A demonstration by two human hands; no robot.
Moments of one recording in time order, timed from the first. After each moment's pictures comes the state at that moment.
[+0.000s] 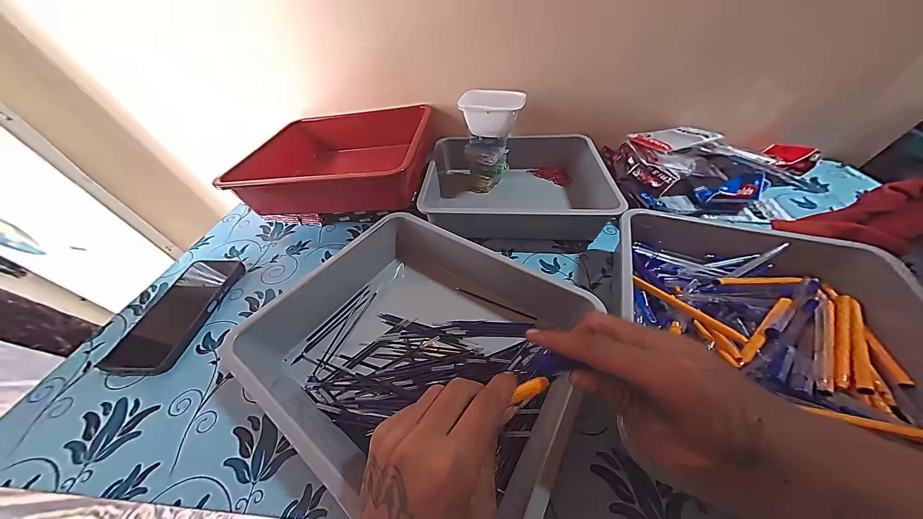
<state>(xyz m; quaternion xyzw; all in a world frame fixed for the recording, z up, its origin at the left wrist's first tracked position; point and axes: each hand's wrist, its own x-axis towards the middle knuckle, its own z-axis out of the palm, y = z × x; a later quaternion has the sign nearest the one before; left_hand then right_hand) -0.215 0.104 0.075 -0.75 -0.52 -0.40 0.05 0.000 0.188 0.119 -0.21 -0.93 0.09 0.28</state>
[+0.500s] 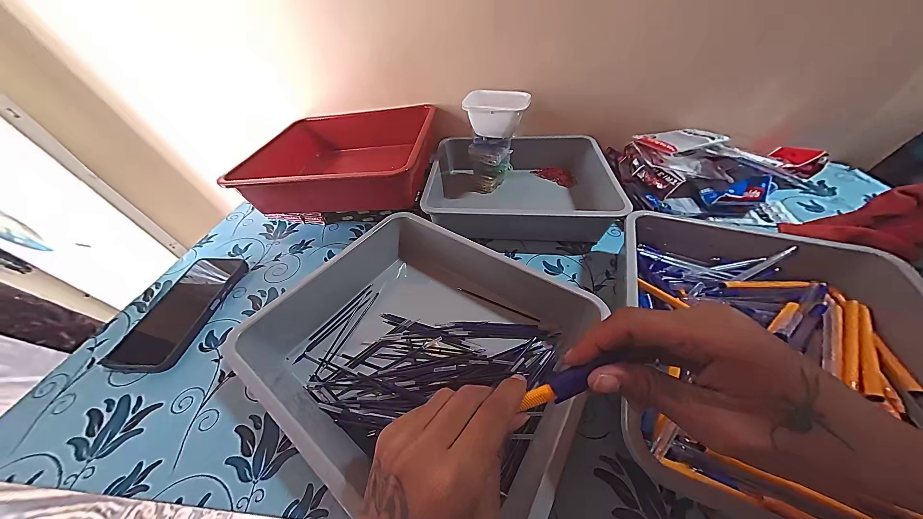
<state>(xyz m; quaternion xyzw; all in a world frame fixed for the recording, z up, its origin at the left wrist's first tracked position) -0.214 0.104 0.076 -0.75 -0.49 -0.44 0.04 0.012 0.199 0.133 -0.21 -0.89 0.30 0.28</state>
